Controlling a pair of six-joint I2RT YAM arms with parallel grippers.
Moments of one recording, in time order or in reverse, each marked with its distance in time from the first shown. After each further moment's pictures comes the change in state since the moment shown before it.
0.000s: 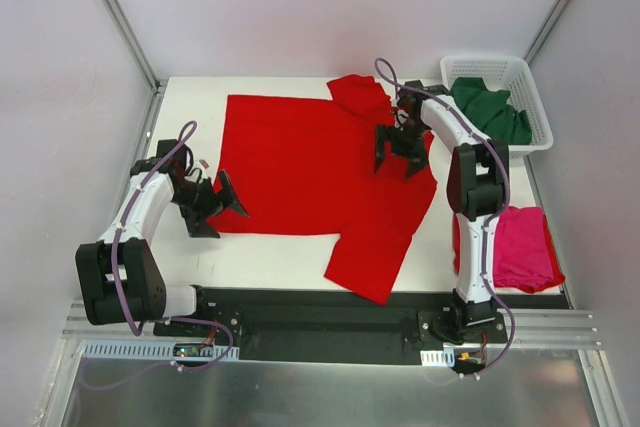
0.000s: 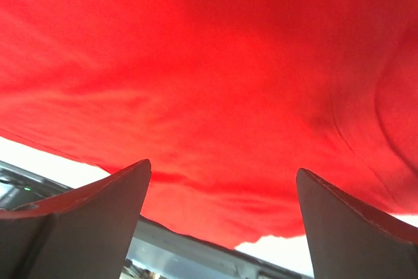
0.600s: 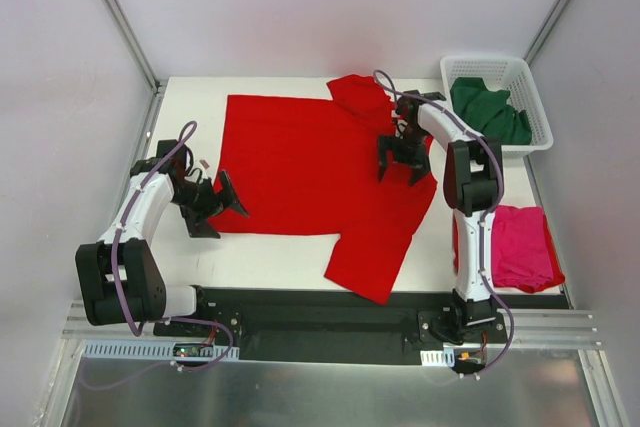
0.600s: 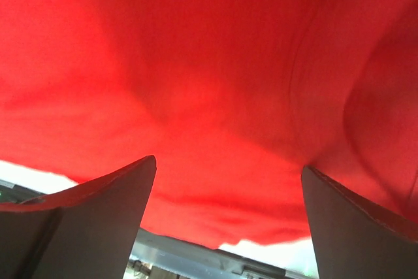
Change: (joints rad) left arm 0.000 -0.003 -0.004 0.000 0.006 0.004; right arm -0.011 0.030 -0.075 0.004 0.069 -0.045
